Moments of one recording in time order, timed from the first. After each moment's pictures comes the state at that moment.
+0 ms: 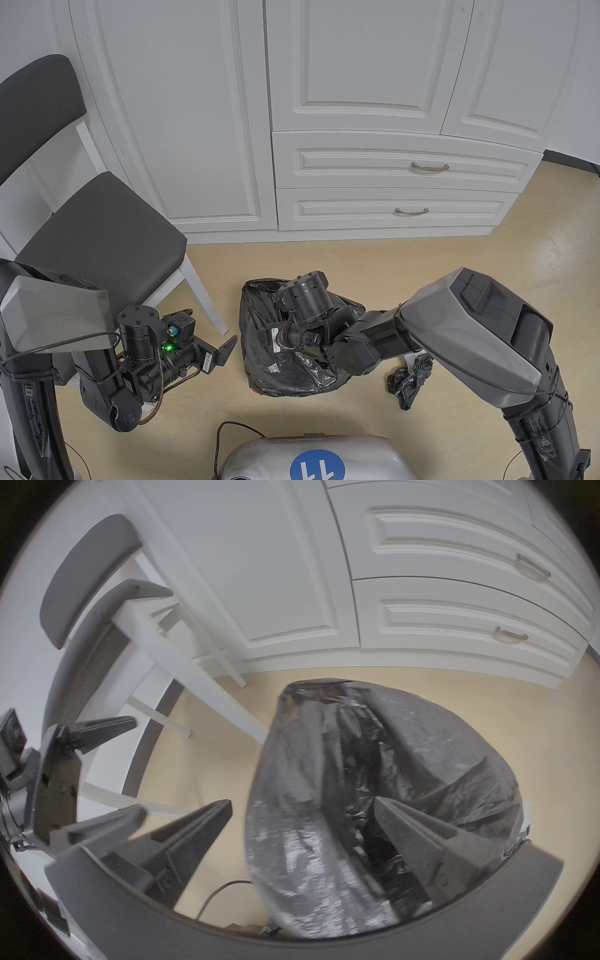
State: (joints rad) left arm -0.34 2.22 -0.39 -1.53 -0.02 0.26; right arm 0.77 2.52 -1.63 -0.29 -0.19 0.35
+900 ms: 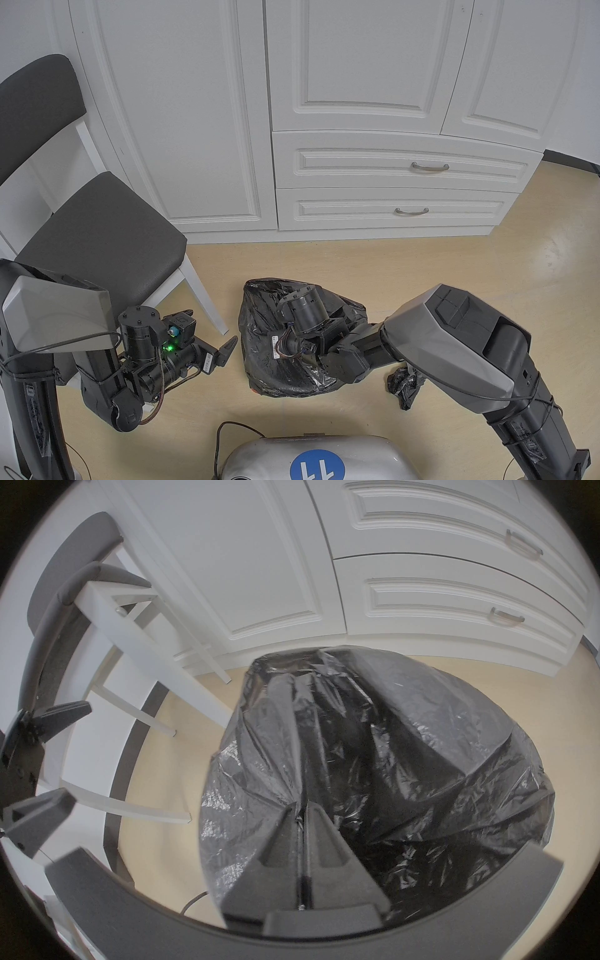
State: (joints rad) left arm -0.34 2.23 -0.39 -1.53 -0.02 0.26; right arm 0.76 2.63 -1.69 -0.35 -0.19 0.35
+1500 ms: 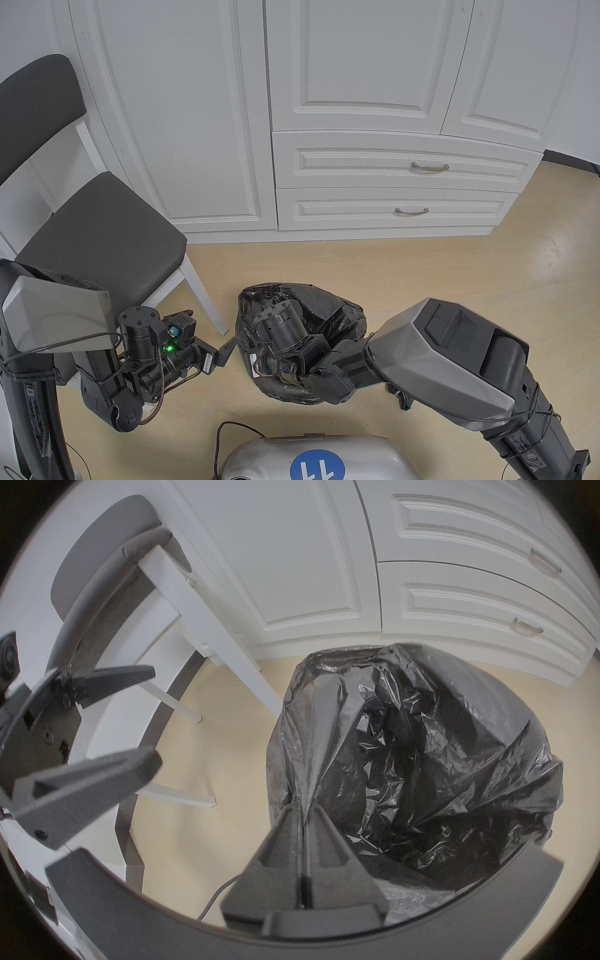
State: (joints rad) left arm -0.34 2.23 -0.39 -1.53 -0.02 0.26; right arm 0.85 2.61 -1.66 -0.35 -0.20 0.36
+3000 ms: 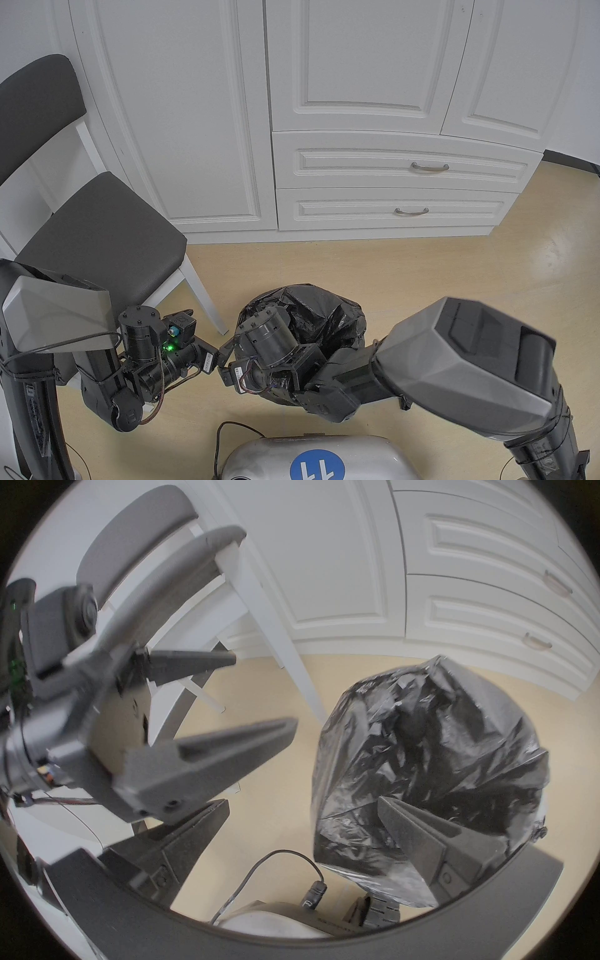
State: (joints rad) left arm -0.34 2.23 -0.40 -1.53 -0.02 0.26; right arm 0.94 2.48 -1.54 -0.34 -0.21 0.36
